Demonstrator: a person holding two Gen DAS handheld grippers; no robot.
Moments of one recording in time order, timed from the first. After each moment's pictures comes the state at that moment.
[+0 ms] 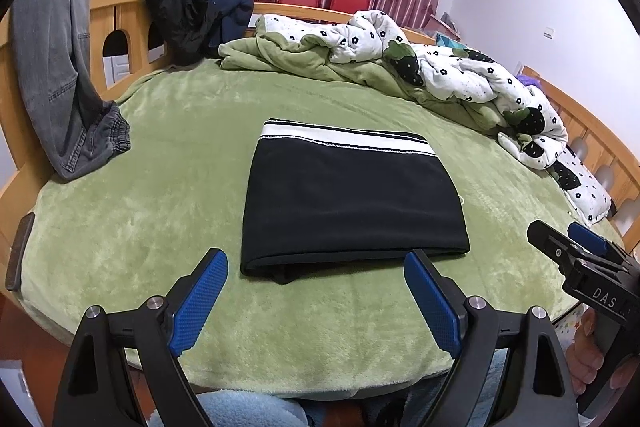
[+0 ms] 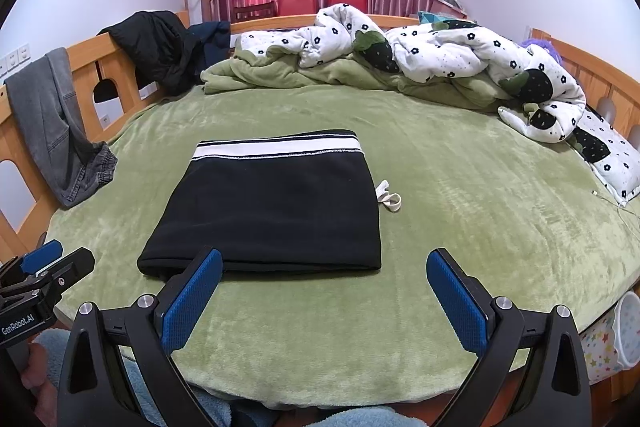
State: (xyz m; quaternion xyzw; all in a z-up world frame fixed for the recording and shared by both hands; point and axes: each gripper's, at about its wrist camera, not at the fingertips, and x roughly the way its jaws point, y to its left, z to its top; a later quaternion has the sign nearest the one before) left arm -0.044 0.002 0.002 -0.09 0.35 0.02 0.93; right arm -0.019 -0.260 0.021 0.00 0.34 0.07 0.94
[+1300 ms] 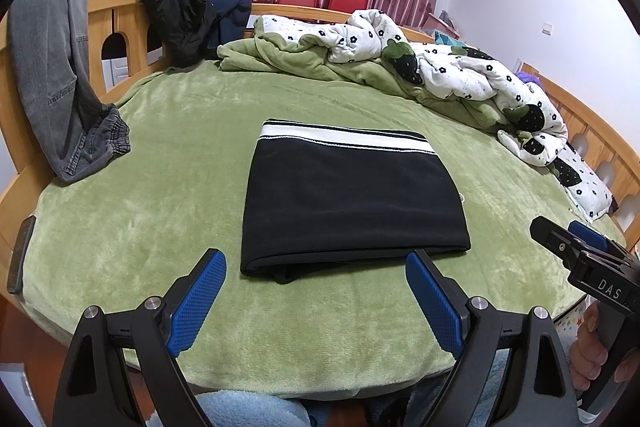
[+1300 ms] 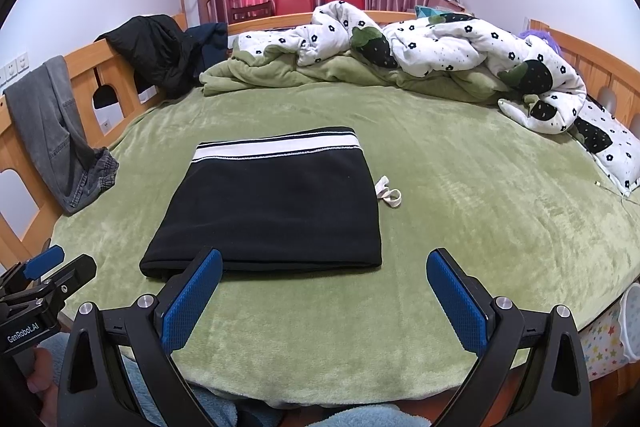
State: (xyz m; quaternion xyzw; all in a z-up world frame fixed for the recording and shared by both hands) left arm -0.044 -0.001 0.002 -0.08 0.35 0.02 0.93; right arm -0.019 -0.258 0.019 0.00 0.34 0.07 0.94
